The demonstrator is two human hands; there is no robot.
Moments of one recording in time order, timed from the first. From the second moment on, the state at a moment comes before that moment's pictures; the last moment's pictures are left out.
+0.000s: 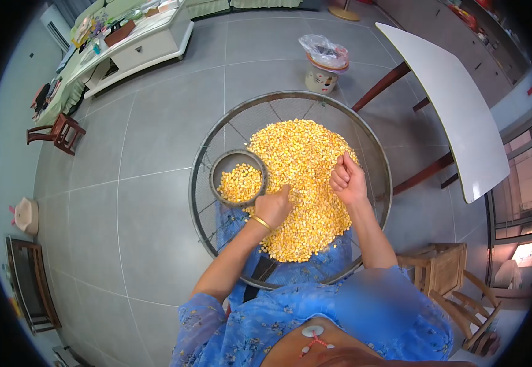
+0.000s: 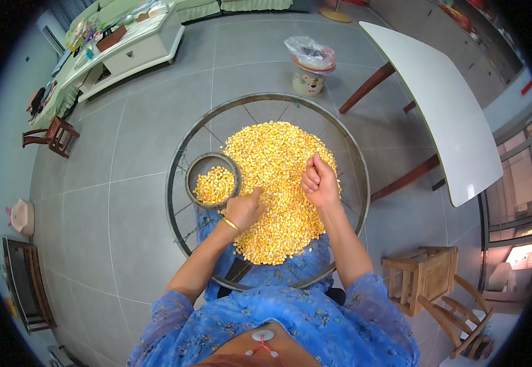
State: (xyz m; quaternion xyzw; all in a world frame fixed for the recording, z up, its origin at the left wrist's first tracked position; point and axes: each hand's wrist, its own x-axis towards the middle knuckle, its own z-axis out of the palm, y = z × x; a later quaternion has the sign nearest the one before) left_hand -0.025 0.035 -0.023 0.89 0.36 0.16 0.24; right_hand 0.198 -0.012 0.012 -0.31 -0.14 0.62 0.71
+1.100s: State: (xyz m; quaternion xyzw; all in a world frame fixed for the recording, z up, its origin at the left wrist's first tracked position) left_hand -0.030 0.049 0.006 0.27 0.22 0.37 0.86; right_hand 0.201 0.012 -0.032 -0.80 -0.57 0.16 0.10
